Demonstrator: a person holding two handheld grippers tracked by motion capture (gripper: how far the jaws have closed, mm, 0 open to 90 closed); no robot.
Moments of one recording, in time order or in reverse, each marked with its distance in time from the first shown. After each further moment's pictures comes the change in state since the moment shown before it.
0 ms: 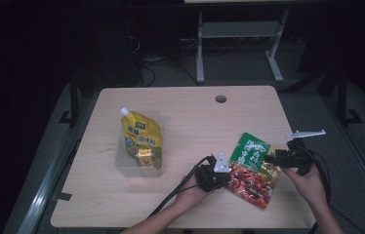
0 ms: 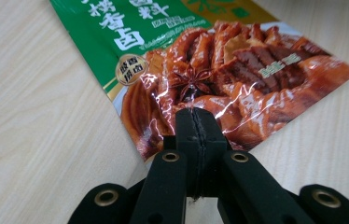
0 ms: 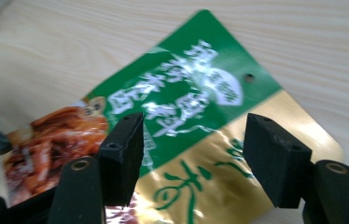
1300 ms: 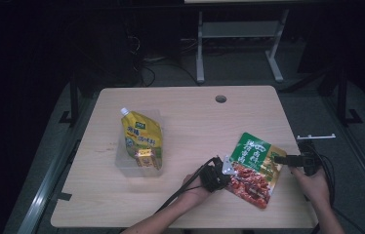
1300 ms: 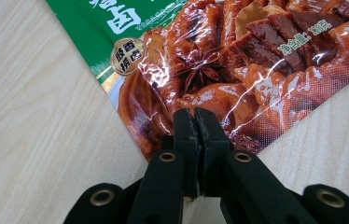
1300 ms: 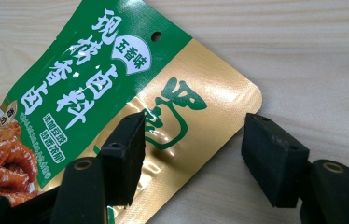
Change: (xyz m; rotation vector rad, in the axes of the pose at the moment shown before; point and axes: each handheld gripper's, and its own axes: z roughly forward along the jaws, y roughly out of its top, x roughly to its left) left arm -0.003 0.005 0.011 0.093 0.035 0.061; right arm -0.041 -0.018 0.011 0.050 -0.058 0.215
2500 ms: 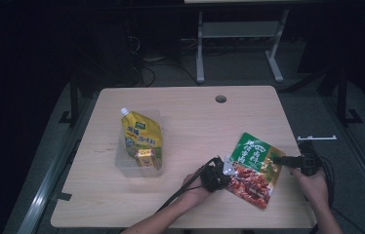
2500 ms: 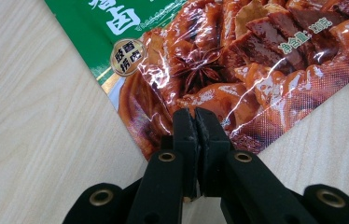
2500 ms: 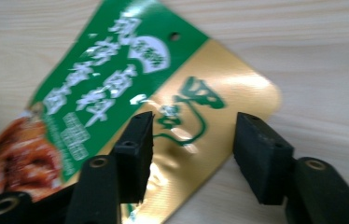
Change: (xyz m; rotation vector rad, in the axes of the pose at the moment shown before) left arm -0.001 0.001 0.000 0.007 0.007 0.018; right arm -0.001 -0.004 0.001 -0.003 0.087 0.027
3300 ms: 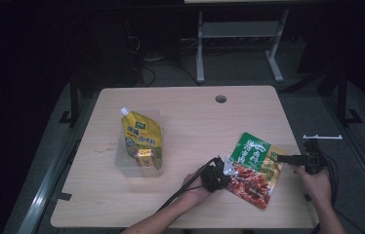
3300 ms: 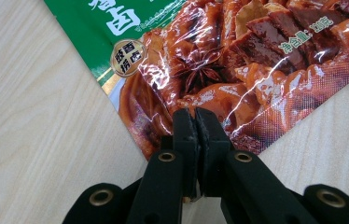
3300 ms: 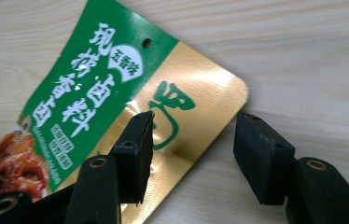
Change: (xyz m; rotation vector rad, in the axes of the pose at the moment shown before) left arm -0.001 0.000 0.000 0.000 0.002 0.002; right arm -0.013 0.003 -0.005 -0.009 -0.019 0.064
